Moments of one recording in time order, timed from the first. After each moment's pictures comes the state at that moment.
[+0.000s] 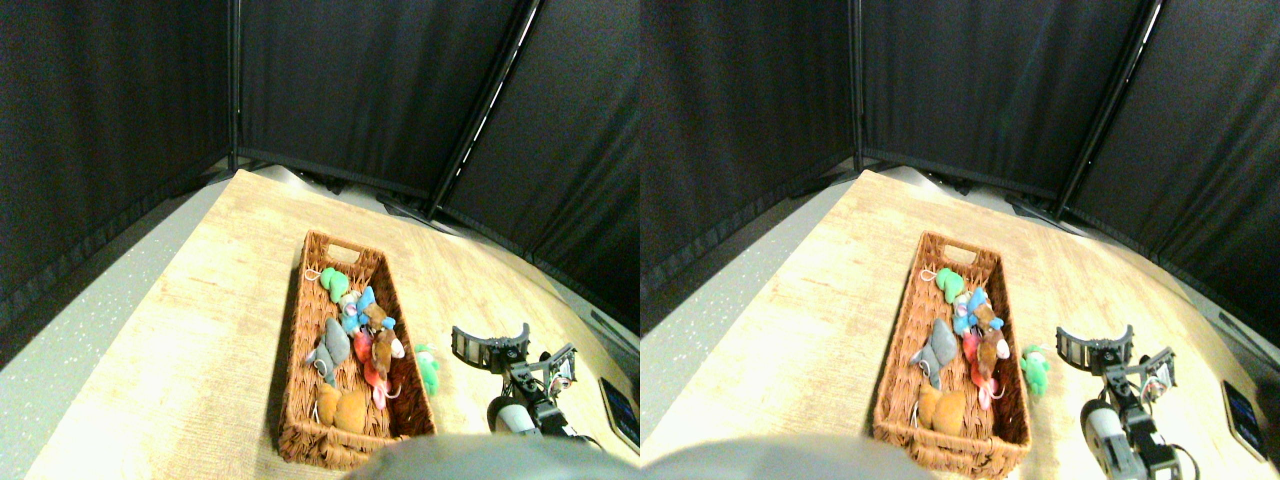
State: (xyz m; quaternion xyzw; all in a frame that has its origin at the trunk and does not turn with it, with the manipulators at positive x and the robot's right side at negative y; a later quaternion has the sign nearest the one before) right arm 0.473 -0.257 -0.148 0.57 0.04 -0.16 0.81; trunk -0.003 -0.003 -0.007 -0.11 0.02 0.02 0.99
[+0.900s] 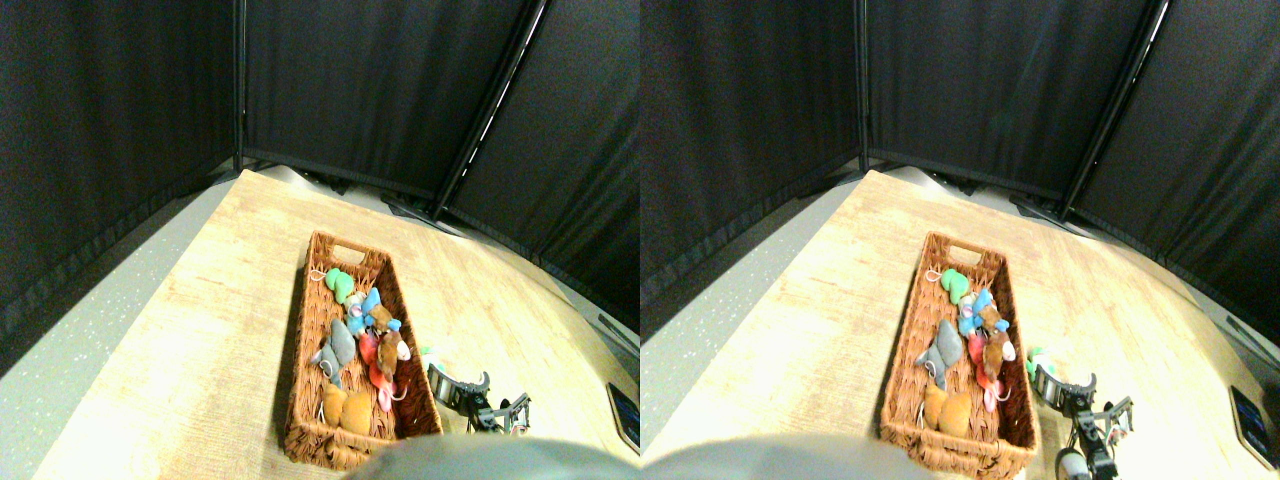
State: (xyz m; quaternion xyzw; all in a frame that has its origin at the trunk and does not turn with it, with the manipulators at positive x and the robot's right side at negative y) right arm 0.470 -0.233 -0.228 0.65 0.10 -0.16 0.74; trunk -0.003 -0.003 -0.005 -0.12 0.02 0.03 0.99
